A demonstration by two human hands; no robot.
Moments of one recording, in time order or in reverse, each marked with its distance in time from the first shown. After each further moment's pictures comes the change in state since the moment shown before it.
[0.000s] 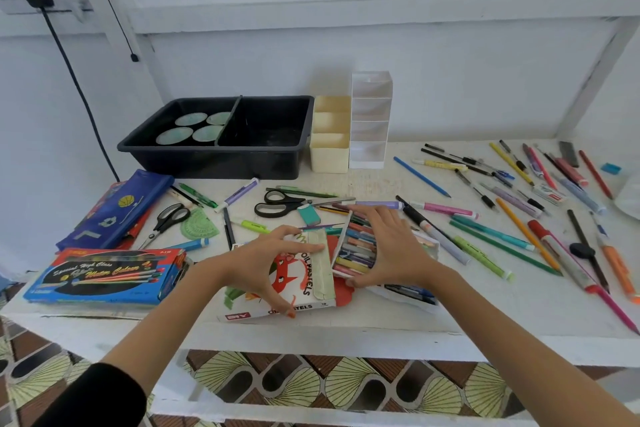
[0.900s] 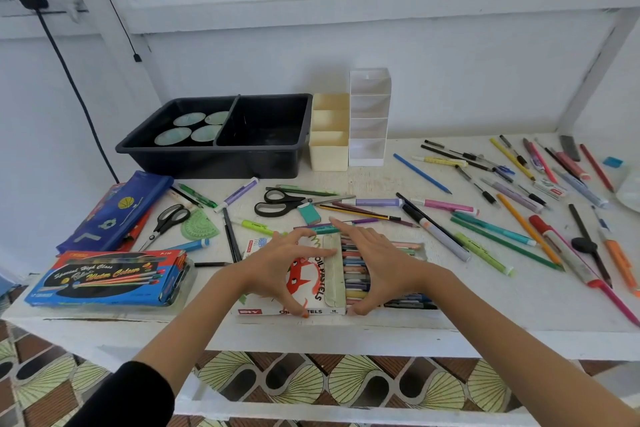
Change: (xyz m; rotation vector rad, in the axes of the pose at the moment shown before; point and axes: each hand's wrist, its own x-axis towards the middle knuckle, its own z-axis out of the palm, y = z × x) left_hand 0.015 0.016 0.012 0.057 0.040 0.033; right_hand -0.003 -0.011 0.006 0.050 -0.348 -0.117
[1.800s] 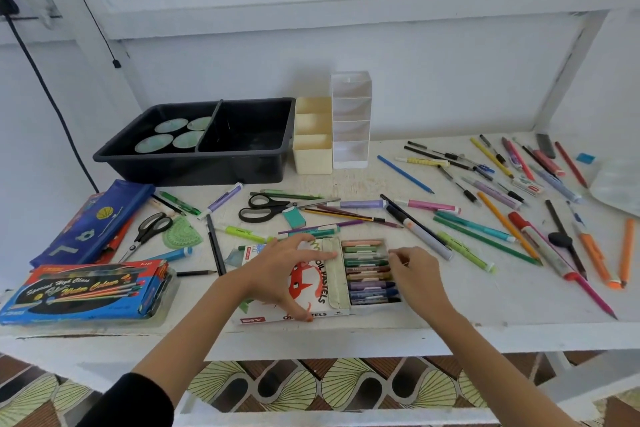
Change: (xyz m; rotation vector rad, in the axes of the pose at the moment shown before) left_hand 0.016 0.015 0.007 0.072 0.002 0.005; right_hand -0.045 0.005 0.021 0.361 0.693 0.653
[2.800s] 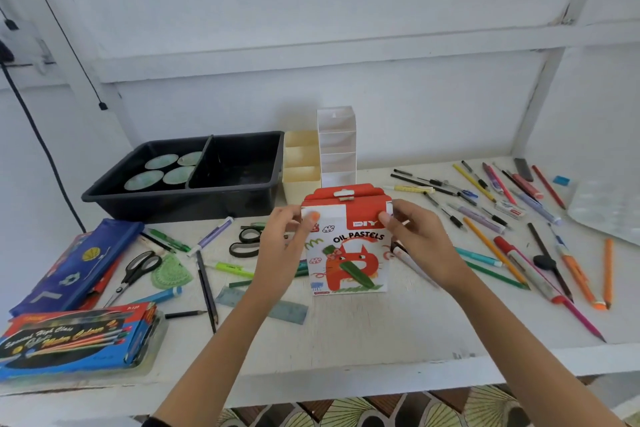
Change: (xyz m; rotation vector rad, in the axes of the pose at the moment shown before) left_hand 0.025 0.059 -0.044 -0.903 0.891 -0.008; right_hand 0.037 -0.055 -0.073 0.351 -0.052 -0.345
